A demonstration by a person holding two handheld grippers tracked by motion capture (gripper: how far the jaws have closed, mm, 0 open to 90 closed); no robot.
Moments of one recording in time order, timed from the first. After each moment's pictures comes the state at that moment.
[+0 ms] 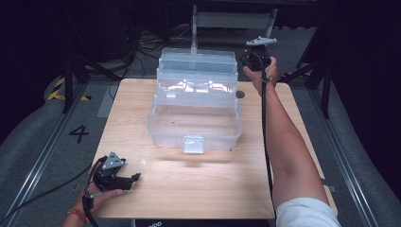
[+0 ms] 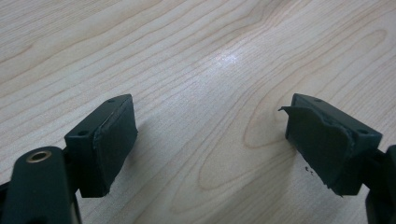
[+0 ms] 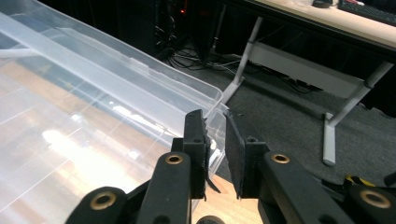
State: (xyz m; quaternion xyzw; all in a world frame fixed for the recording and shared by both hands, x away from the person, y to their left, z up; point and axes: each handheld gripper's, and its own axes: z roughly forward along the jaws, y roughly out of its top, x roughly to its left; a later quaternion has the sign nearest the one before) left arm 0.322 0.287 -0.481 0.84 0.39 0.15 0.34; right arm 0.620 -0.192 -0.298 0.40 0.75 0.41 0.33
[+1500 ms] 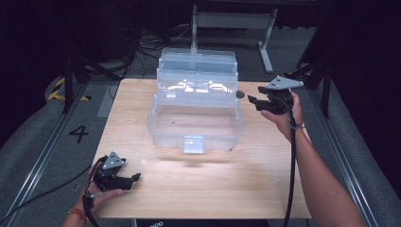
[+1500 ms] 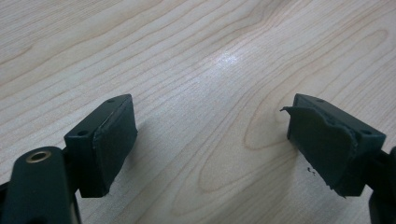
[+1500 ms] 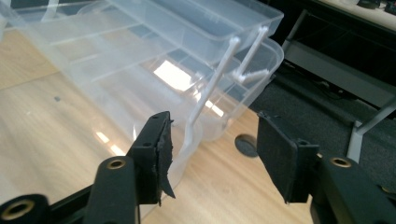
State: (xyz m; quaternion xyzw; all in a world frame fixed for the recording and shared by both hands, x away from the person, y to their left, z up) left arm 0.322 0.286 -0.481 0.84 0.39 0.16 0.33; right arm 0.477 -0.239 -0.328 0.32 0.79 0.42 0.30
